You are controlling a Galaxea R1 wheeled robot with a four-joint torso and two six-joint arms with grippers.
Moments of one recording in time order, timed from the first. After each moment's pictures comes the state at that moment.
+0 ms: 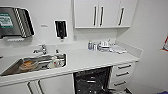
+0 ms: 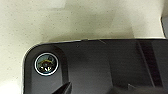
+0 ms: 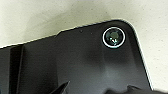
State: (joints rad) left arm 1.57 2.99 -2.66 -0.05 -0.16 -0.08; right arm -1.51 3.04 -2.81 -0.75 0.04 0.75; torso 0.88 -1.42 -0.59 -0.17
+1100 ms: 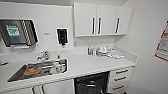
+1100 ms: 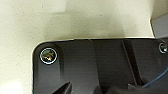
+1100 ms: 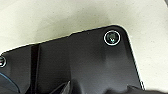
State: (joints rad) left arm 1.58 3.02 -2.71 -0.04 -0.16 -0.08; right arm -1.51 3.04 -2.81 -0.75 0.03 0.75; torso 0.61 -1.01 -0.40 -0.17
